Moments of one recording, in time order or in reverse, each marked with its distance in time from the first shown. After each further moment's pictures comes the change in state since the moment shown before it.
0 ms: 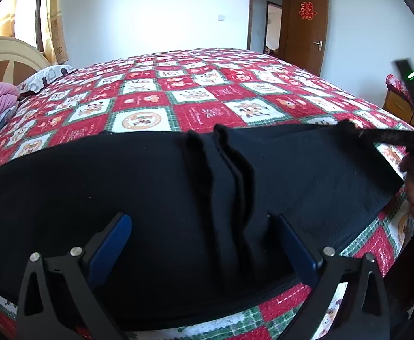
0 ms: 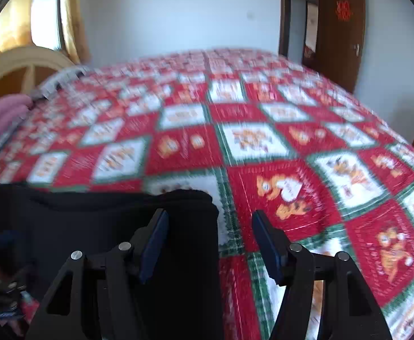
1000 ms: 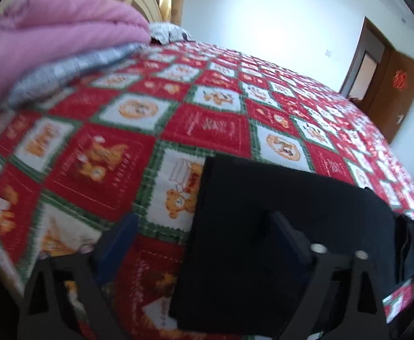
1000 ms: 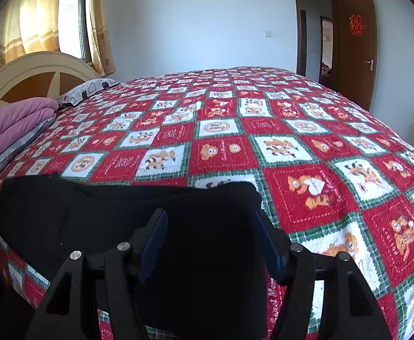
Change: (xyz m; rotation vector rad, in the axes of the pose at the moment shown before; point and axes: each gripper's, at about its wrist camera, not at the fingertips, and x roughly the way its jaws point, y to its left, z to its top) left arm -0.050 0.296 -0.031 -0.451 -0.001 0.183; right arm -0.046 0.026 -0.027 -0.039 -0.150 0.112
